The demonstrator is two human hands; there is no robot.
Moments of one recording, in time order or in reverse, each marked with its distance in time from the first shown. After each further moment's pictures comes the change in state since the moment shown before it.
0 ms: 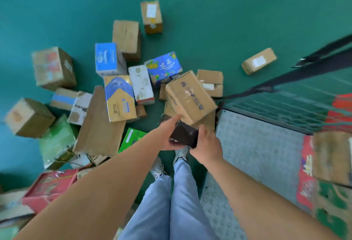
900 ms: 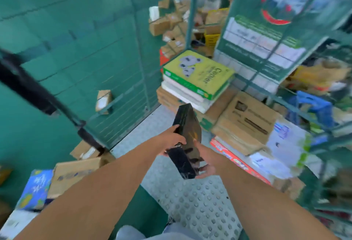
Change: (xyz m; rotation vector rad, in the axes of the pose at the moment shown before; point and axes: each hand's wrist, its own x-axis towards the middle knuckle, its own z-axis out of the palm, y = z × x) left_hand -0.215 -0.342 0.414 1.654 -0.452 0.368; right_hand -0.451 0.337 -0.037 2.028 0.170 1.040
